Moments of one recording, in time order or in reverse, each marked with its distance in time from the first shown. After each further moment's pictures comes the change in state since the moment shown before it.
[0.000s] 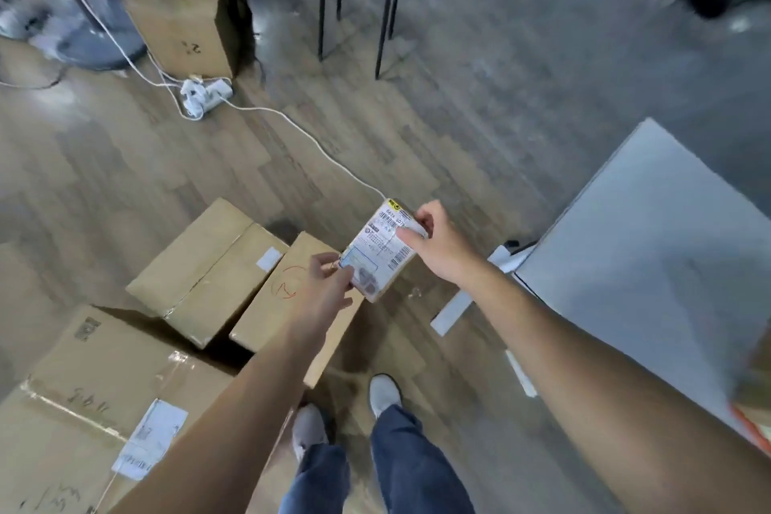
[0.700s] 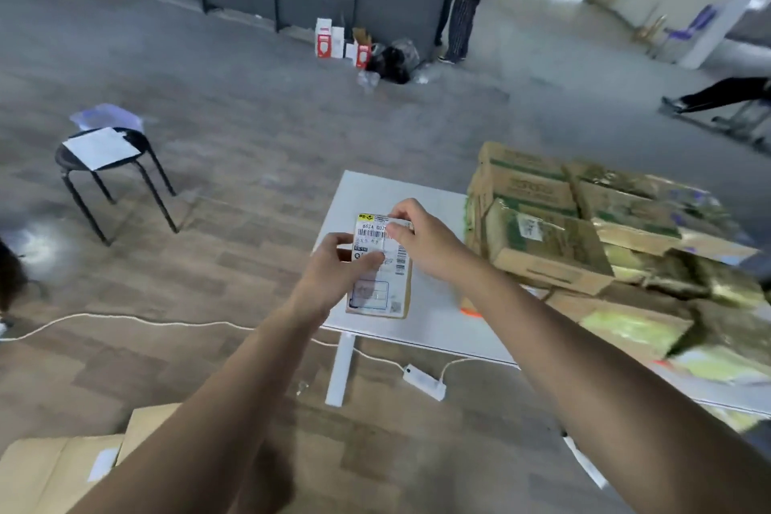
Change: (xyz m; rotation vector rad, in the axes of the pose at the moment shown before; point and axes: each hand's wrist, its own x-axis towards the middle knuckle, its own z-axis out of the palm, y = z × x) left_hand -0.210 0.082 0.274 0.403 -0.673 0.514; right_hand -0.272 0.078 -0.261 0.060 0.580 0.021
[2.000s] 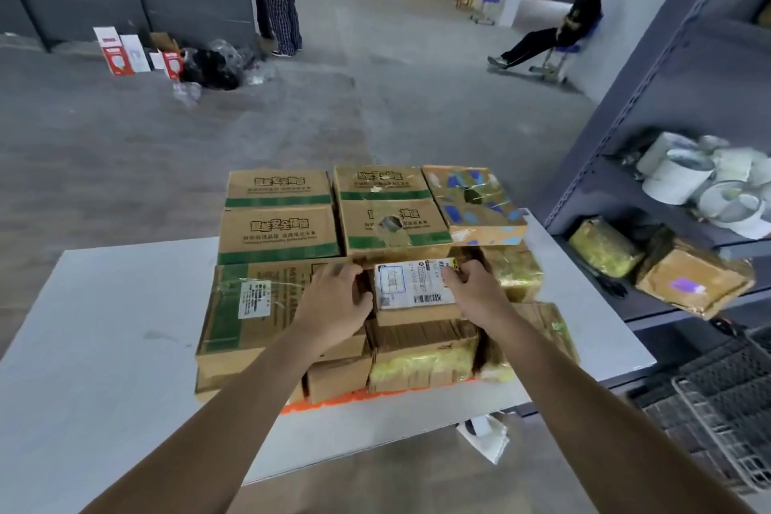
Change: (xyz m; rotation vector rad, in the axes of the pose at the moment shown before) left_hand 0.122 0.026 0.428 1.083 -0.372 0.449; right_hand -0.075 0.387 -0.297 0.067 0.420 0.718
